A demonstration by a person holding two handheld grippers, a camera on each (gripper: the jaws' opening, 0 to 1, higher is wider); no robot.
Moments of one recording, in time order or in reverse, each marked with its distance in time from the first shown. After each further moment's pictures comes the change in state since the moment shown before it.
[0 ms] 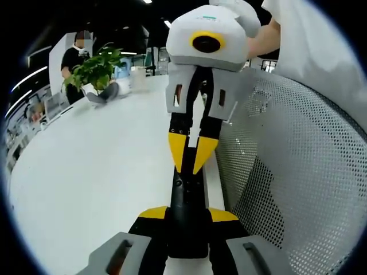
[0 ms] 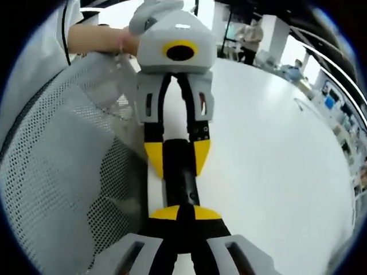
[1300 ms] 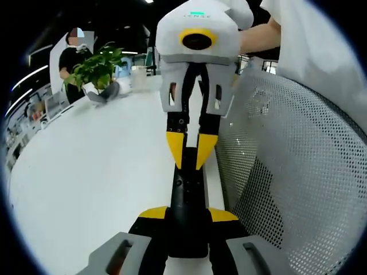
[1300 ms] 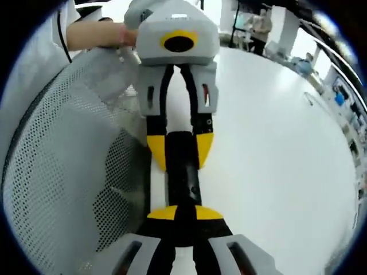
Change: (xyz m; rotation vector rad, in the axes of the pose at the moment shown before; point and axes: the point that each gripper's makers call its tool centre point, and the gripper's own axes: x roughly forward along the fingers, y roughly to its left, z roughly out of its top) left arm 0.000 0.000 0.000 -0.005 0.002 0.000; right arm -0.004 0.000 -0.005 0.037 -0.001 0.031
